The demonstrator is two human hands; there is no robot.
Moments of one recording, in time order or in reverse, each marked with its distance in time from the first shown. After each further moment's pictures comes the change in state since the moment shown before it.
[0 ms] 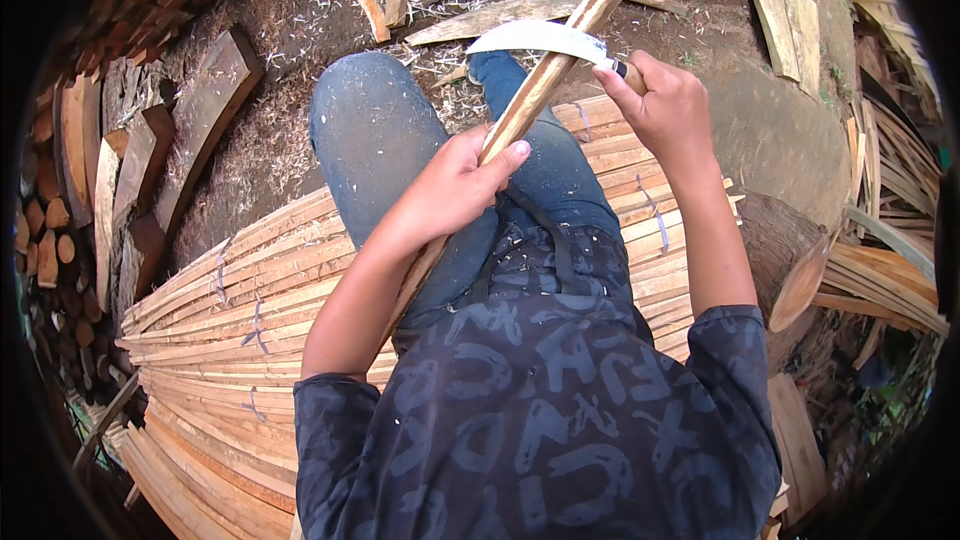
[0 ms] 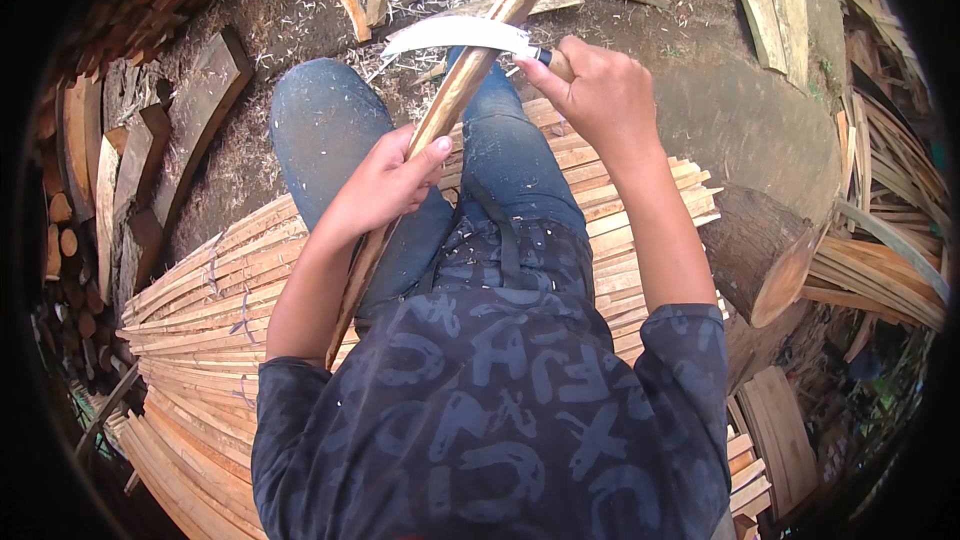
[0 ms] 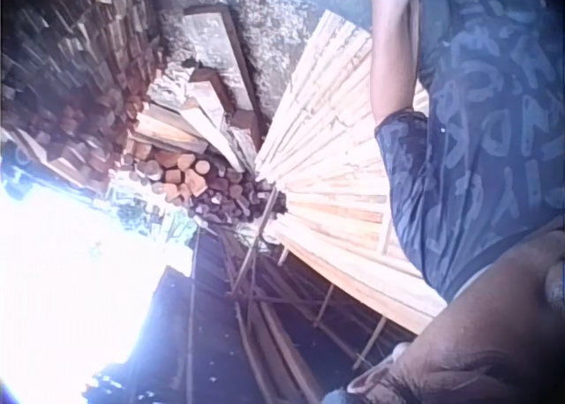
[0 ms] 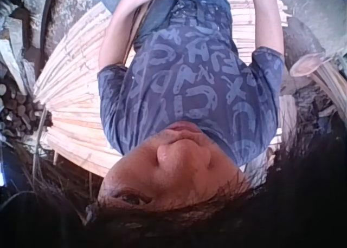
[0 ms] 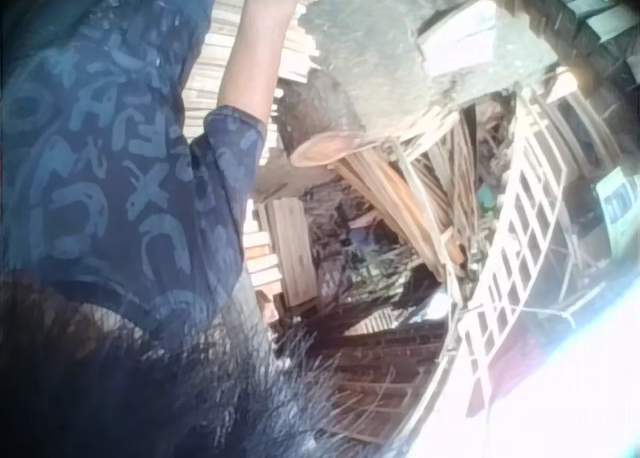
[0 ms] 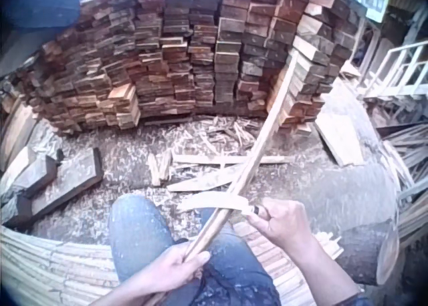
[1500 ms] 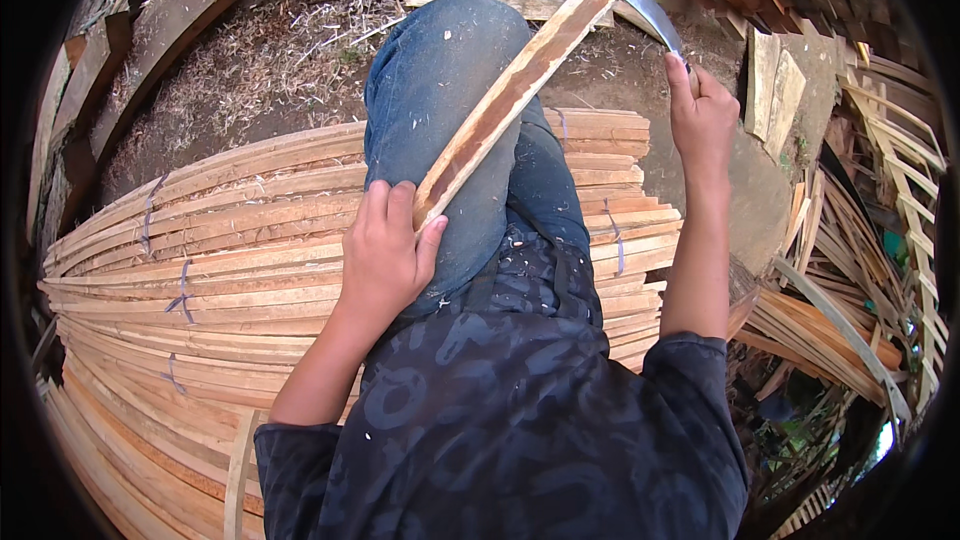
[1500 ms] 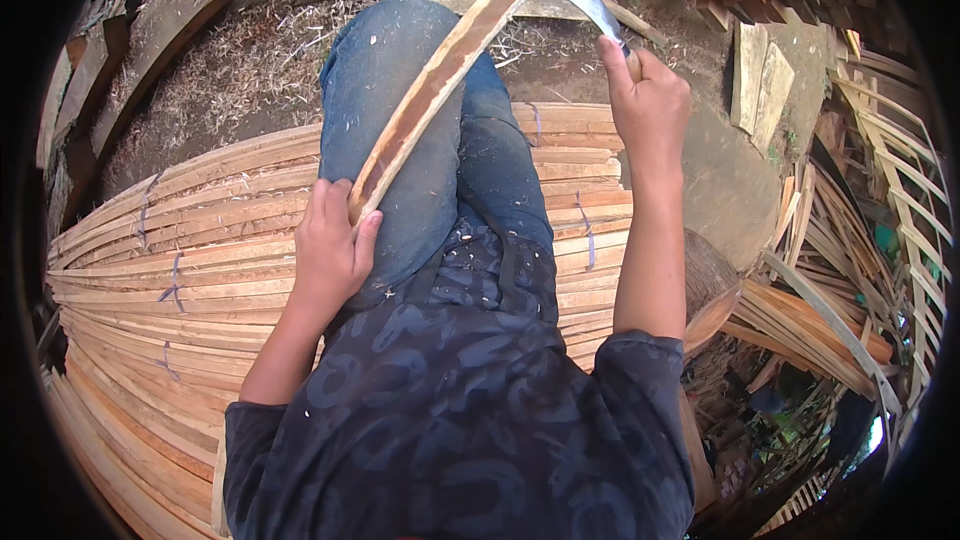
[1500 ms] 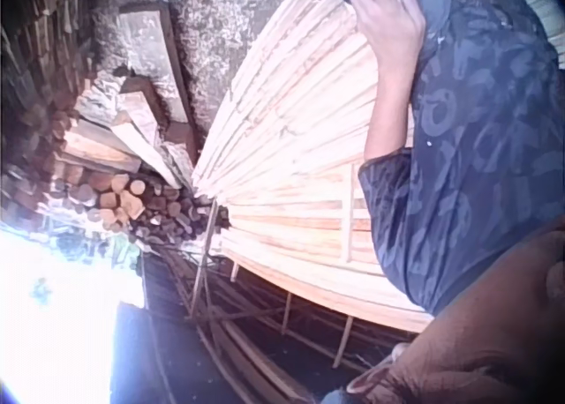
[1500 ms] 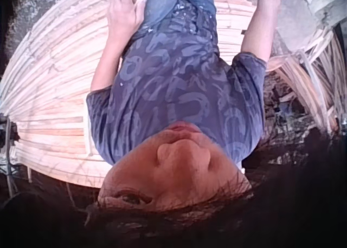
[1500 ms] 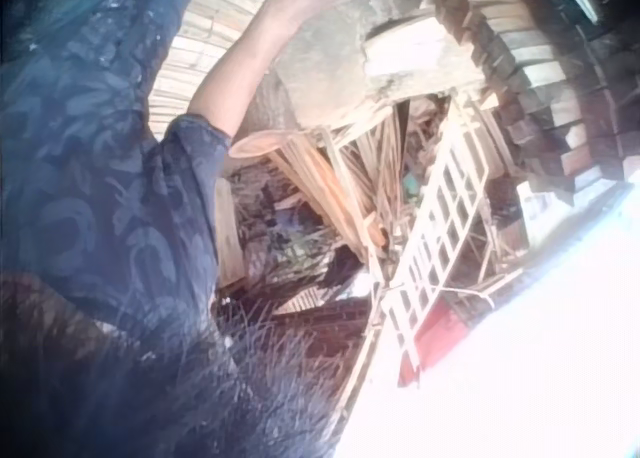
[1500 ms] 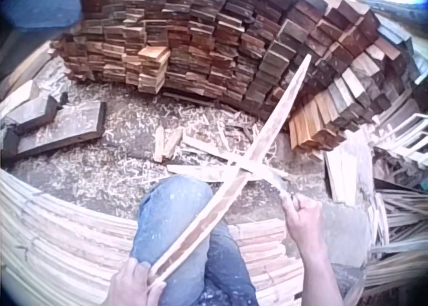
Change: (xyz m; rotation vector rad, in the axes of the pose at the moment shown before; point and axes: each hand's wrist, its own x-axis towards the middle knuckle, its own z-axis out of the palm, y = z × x) left_hand -0.076 -0.086 -0.019 0.653 0.665 0.213; right_hand 0.054 -0.006 0.028 -0.021 -0.066 0.266
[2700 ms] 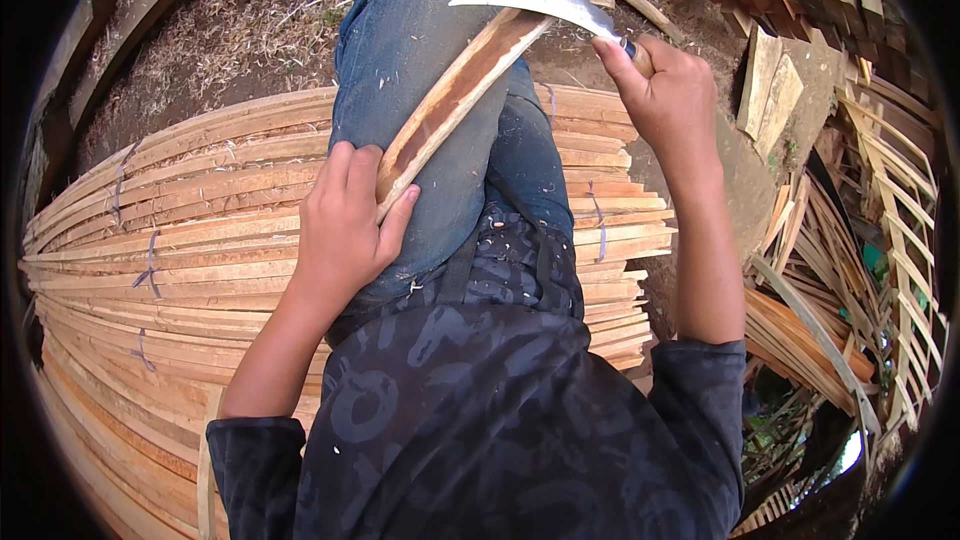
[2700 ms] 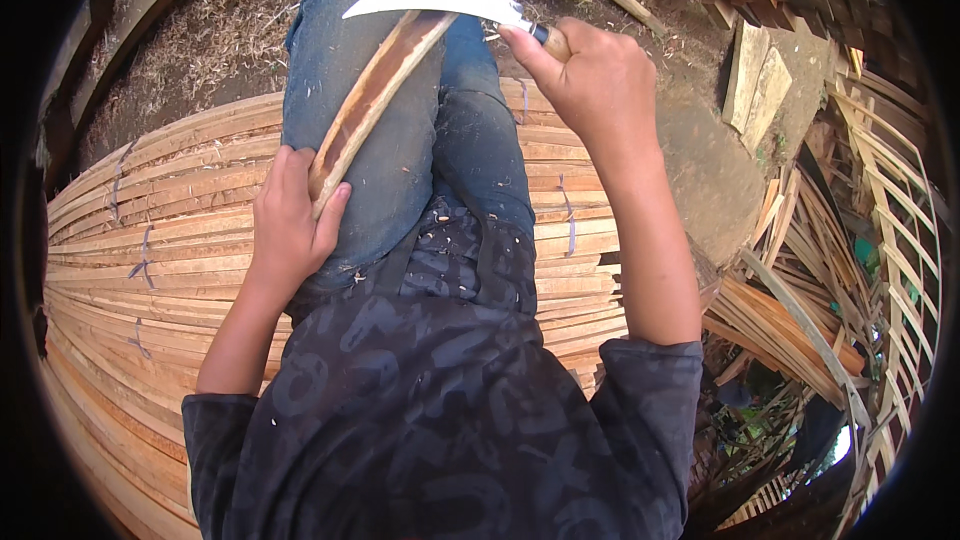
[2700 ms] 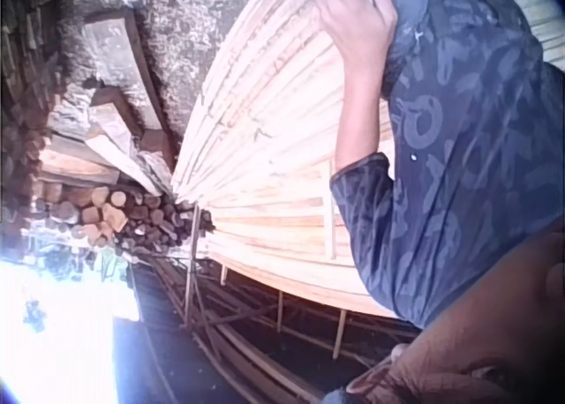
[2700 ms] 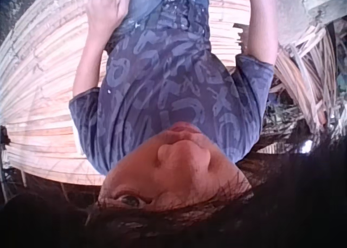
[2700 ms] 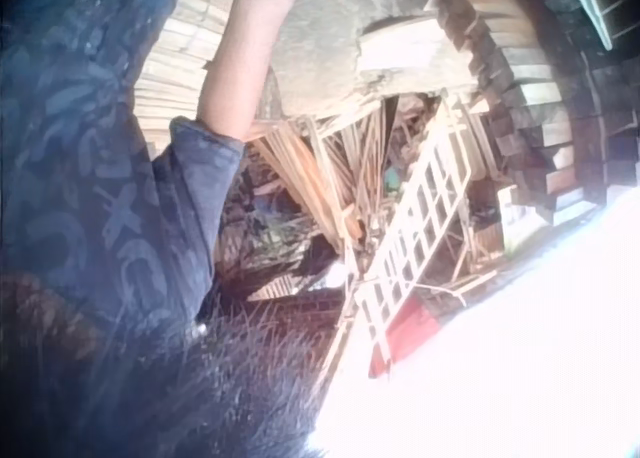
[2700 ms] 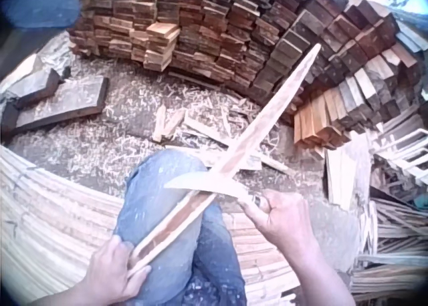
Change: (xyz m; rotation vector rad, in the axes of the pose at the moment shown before) left_hand 0.008 -0.008 0.002 0.011 0.042 0.012; right_hand -0.006 -0.039 0.016 -0.117 -0.220 -0.343
